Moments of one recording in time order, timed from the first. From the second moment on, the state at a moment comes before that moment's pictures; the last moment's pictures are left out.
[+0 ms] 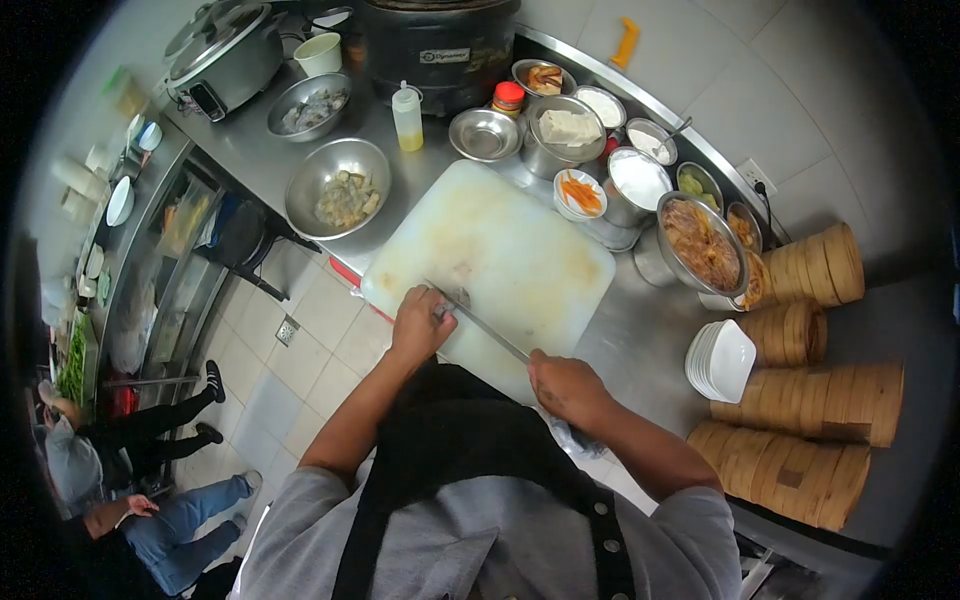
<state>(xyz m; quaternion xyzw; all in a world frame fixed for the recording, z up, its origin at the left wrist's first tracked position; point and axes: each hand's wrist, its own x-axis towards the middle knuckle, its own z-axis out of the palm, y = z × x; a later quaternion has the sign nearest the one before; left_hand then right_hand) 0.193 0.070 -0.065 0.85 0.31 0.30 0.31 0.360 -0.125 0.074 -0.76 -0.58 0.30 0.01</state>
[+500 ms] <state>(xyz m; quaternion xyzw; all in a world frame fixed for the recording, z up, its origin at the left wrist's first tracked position) 0.192 0.074 -0.077 0.84 0.33 0.33 0.28 0.368 -0.096 -0.030 -0.75 -0.54 0.34 0.14</state>
